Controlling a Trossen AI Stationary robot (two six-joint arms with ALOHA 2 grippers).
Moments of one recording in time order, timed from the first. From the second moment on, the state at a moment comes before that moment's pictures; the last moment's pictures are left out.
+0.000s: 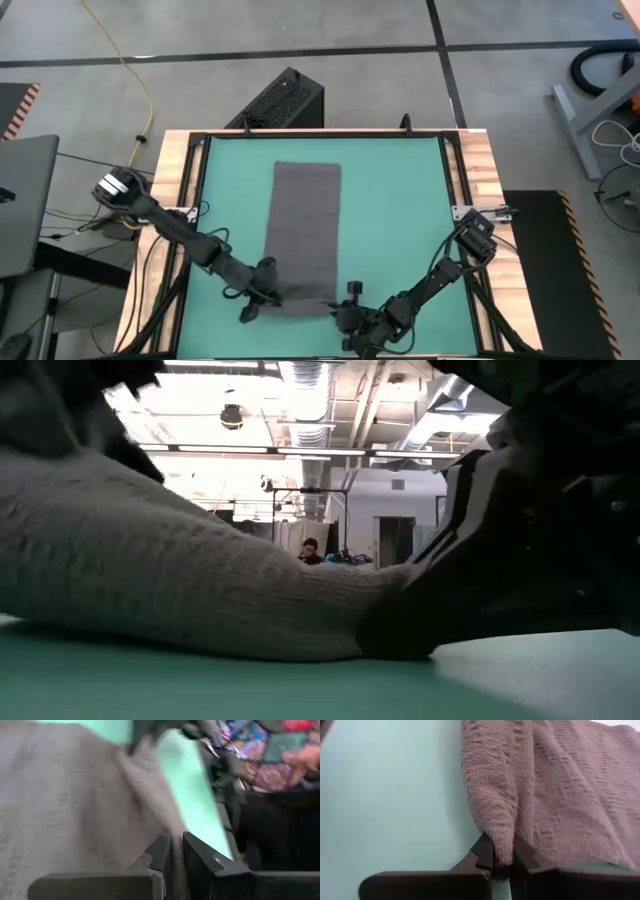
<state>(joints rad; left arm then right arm) -0.58 1.48 0.61 0.34 -0.02 -0.61 0.75 2.17 1.29 -0.03 0.76 0.50</state>
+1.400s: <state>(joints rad) -0.87 1.51 0.63 0.14 -0.40 -0.28 0.73 2.16 1.29 -0.01 0.70 0.51</state>
